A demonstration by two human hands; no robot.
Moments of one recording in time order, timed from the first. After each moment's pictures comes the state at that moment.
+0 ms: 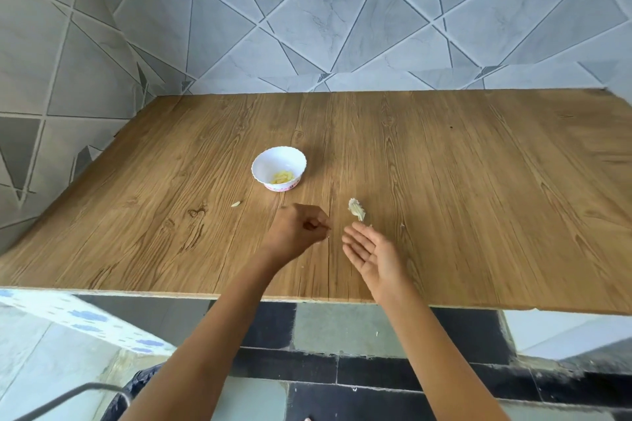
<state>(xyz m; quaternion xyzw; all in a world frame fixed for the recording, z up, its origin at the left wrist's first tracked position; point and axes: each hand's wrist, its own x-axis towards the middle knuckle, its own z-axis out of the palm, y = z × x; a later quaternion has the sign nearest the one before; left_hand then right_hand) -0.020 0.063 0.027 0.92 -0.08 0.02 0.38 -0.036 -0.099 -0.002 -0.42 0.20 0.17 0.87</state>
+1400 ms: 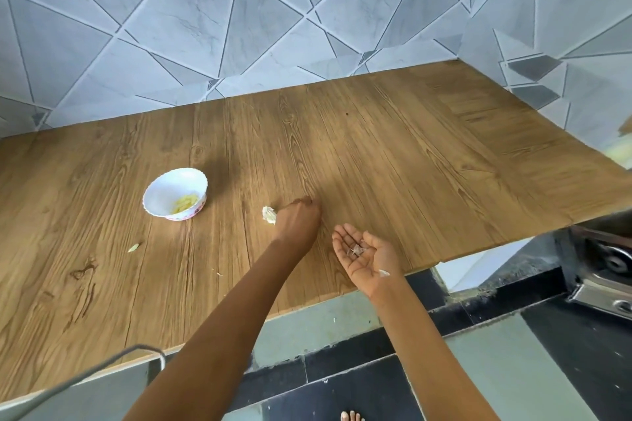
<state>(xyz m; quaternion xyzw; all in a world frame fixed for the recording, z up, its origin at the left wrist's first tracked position) 0.035 -0.073 -0.002 0.98 -0.20 0.02 0.07 -0.047 -0.187 0.000 -0.16 0.32 0.06 0.93</state>
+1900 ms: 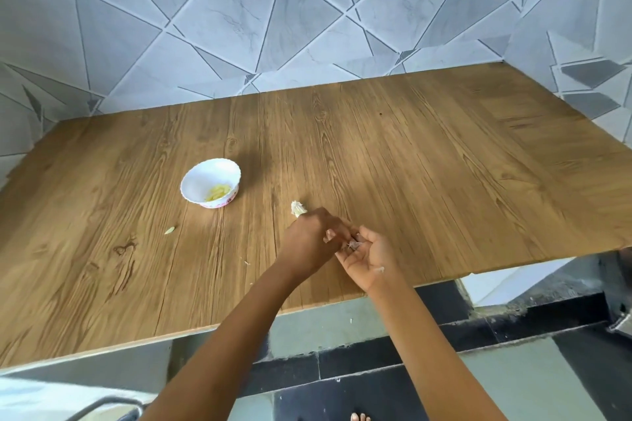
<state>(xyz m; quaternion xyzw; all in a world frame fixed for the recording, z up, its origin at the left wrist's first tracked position) -0.005 -0.033 0.014 0.92 -0.23 0.01 0.31 -0.029 -0.151 0.000 -0.18 0.30 0.11 0.93</state>
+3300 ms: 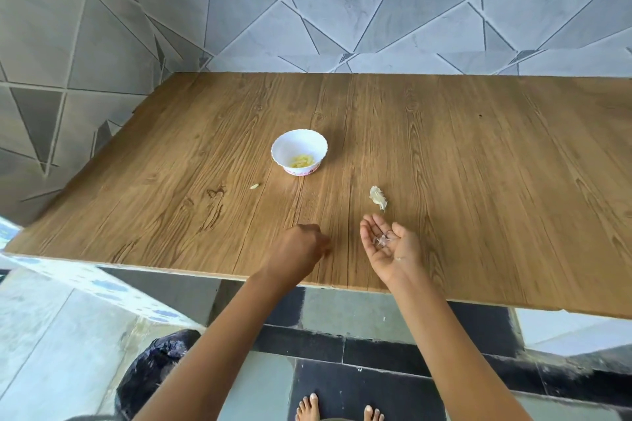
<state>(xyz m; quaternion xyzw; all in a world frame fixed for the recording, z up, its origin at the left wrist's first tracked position) -0.051 0.089 -0.014 0.98 -0.15 -0.03 0.13 -0.027 -0.082 0.009 -0.22 0.32 0.17 0.91</state>
